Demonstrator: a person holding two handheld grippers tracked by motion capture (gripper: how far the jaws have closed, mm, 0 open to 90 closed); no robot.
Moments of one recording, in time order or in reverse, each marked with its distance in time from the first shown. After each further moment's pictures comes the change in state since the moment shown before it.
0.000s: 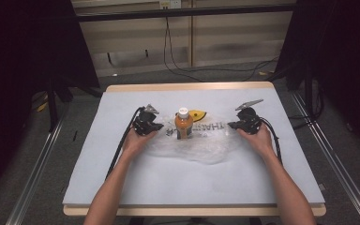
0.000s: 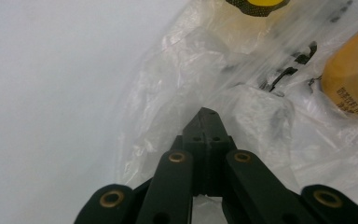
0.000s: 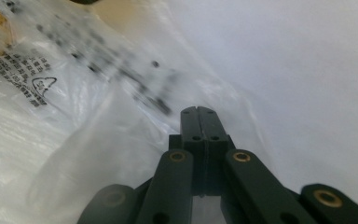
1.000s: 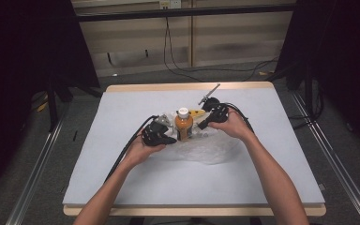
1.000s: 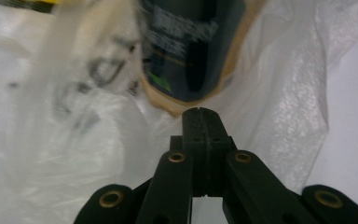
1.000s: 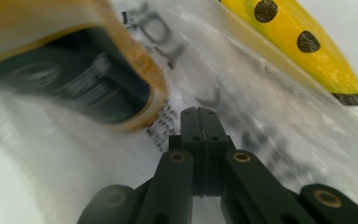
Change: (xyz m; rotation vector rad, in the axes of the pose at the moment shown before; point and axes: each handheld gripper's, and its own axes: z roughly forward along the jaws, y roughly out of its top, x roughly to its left) left arm -0.073 0.012 -0.019 0.084 -0.241 0.222; right arm 0.077 0.095 0.033 0.262 0.258 -0.212
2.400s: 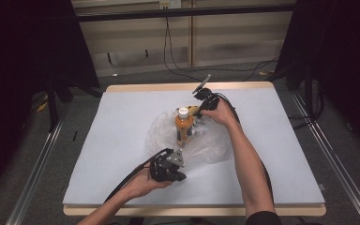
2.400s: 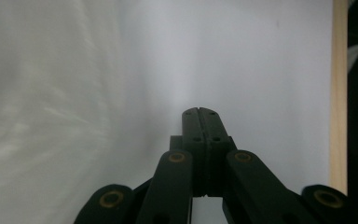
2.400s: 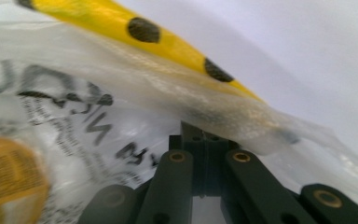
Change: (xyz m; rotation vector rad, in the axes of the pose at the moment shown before) left arm -0.101 -0.016 -0.001 0.053 -0.148 0.169; right arm -0.056 0.038 0.042 0.082 -0.125 0.171
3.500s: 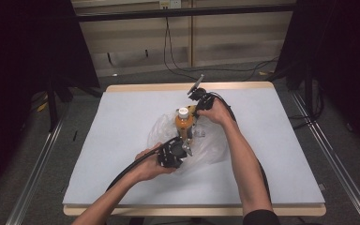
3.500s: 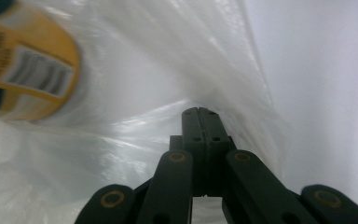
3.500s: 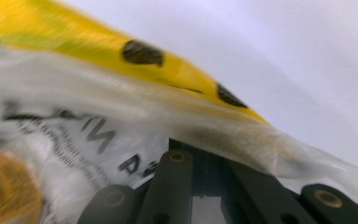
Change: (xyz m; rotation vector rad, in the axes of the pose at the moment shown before) left arm 0.022 0.031 0.014 0.277 0.107 0.078; right arm 0.010 0.013 0.005 0.054 -0.057 -0.055
